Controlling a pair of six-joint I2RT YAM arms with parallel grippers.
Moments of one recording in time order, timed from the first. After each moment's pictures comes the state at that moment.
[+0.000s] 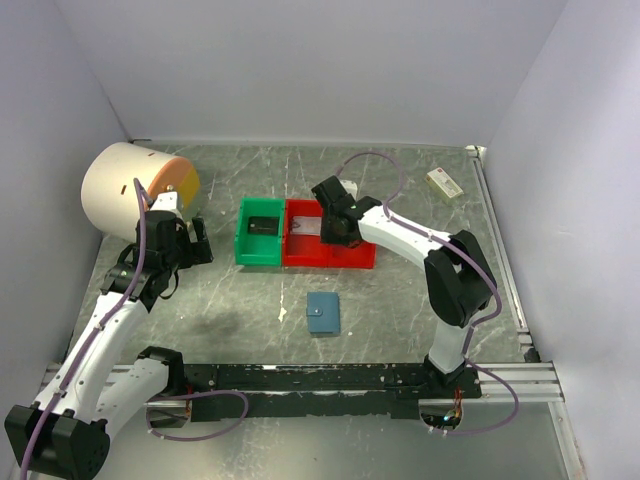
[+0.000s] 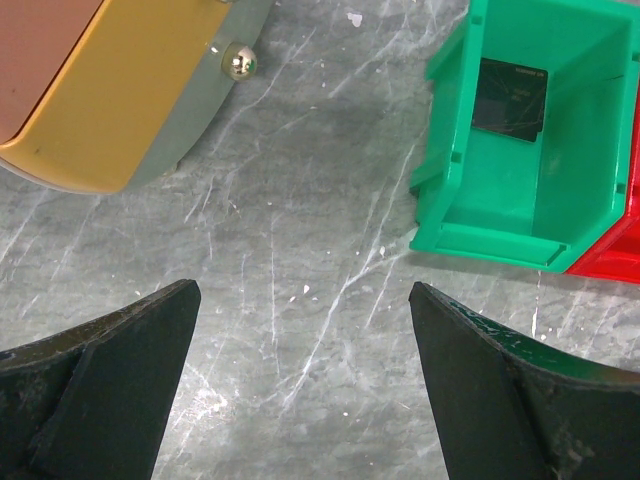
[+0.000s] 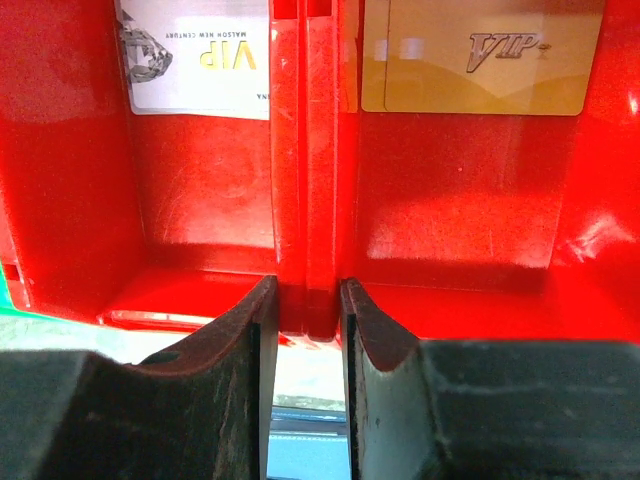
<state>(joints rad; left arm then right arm) -0.22 0.86 0.76 -0.55 -0.22 -0.29 0.66 1.82 1.34 -0.55 0.21 0.64</state>
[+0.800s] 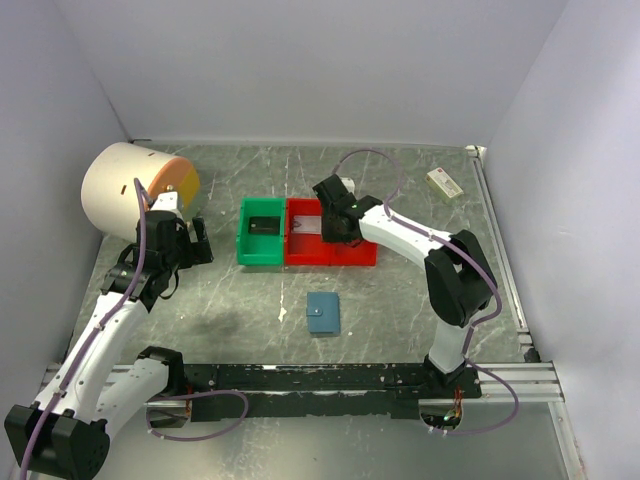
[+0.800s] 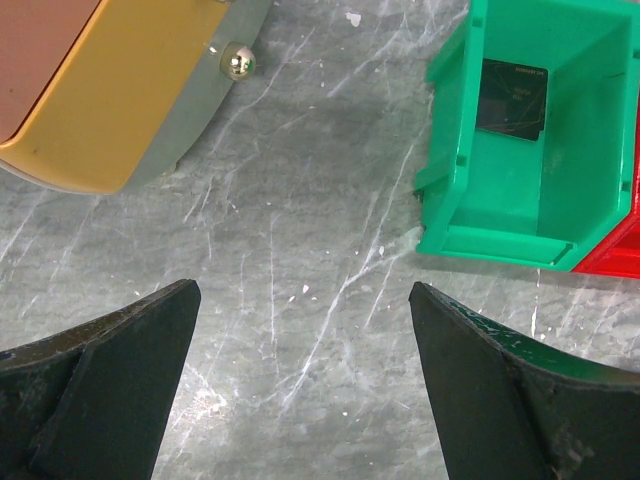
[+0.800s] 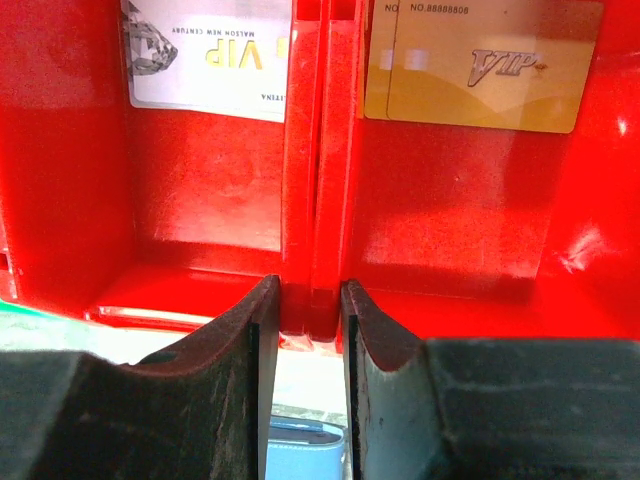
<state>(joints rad) -0.23 0.86 0.76 -0.55 -0.22 -0.29 0.66 1.81 1.35 -0.55 0.22 0.55</state>
